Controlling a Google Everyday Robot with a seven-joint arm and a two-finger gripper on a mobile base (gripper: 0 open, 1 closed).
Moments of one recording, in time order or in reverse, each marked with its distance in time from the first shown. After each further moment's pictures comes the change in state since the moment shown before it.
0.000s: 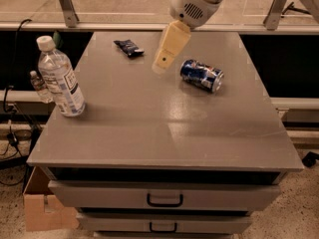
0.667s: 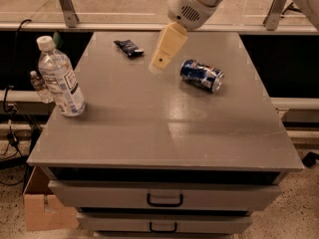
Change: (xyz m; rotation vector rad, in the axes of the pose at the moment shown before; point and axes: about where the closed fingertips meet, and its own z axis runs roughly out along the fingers) arm -0.005 -0.001 0.009 -0.002 -0.021 0.019
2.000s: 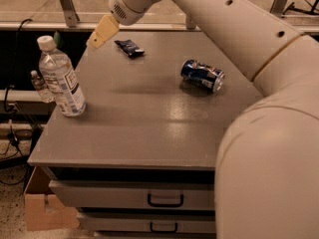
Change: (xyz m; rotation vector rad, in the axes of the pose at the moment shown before) arm -0.113 -0.085 0.134 0.099 -0.177 0.250
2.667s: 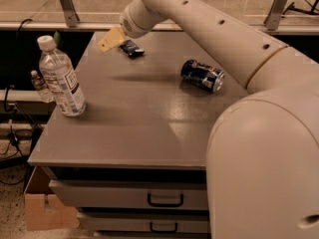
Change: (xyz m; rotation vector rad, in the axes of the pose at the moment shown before) arm 0.034 -0.035 0.052 0.048 -0.024 0.212
